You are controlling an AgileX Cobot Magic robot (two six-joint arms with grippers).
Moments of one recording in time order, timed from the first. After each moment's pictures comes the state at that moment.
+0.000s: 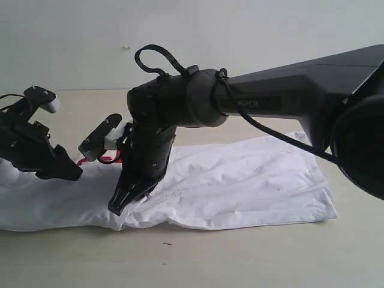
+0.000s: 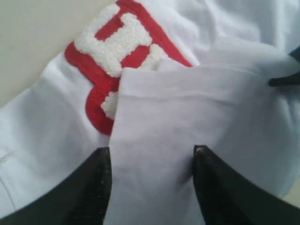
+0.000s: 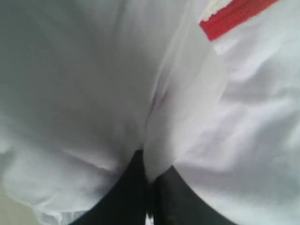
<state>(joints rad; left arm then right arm) -0.05 1.85 -1.02 -0.79 0.68 1.24 0.67 2.27 -1.70 0.05 0.79 -0.31</state>
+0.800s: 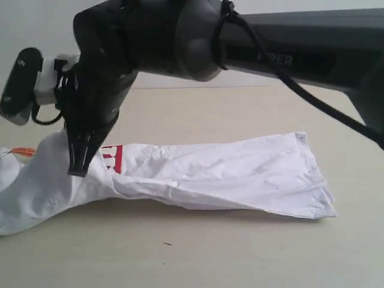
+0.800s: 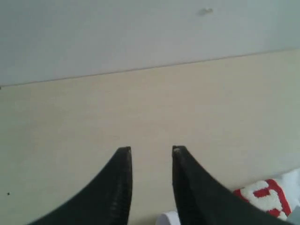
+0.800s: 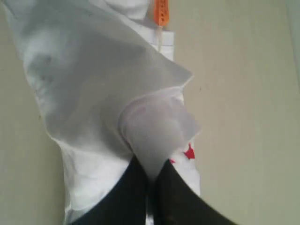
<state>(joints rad) 0.23 1.60 -1.15 -1.03 0.54 1.17 0.79 2.13 -1.86 -0.05 0.78 -0.64</state>
